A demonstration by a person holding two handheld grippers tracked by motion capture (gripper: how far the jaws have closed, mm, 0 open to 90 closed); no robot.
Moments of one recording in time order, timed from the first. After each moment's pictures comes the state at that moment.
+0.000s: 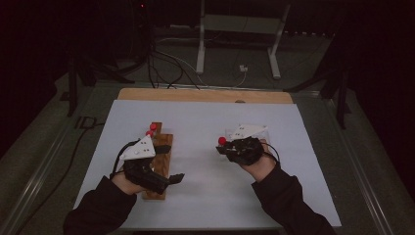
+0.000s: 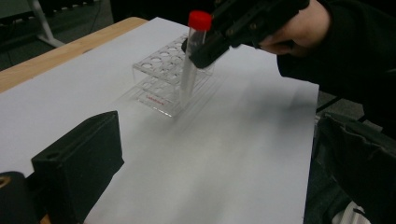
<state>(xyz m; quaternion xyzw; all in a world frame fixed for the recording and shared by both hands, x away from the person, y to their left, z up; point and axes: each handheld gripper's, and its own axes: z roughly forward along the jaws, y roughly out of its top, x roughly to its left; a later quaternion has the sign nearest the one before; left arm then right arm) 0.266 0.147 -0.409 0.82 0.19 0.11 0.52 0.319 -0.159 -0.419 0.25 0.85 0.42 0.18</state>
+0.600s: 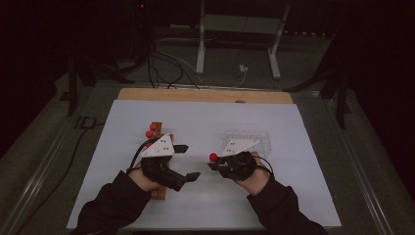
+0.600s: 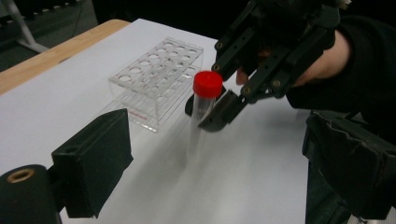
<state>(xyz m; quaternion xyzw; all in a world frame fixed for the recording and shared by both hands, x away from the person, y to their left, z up) 0.275 0.110 -0.408 0.83 0.17 0.10 0.51 0.291 -0.141 -0.436 0.22 0.87 0.42 0.14</state>
